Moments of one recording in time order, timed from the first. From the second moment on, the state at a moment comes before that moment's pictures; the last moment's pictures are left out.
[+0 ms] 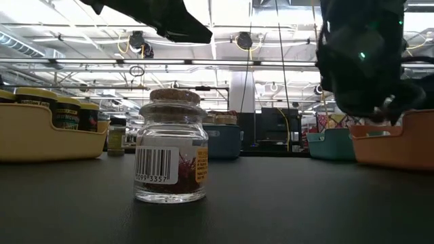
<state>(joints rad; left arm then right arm) 0.02 1.29 0.86 0.12 -0.16 0.27 0.25 1.78 1.02 -1.57 0.52 0.04</state>
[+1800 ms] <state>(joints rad) -0.16 1.67 0.88 0.64 0.26 0.69 0.26 1.37 1.09 -0.60 -0.14 0.32</state>
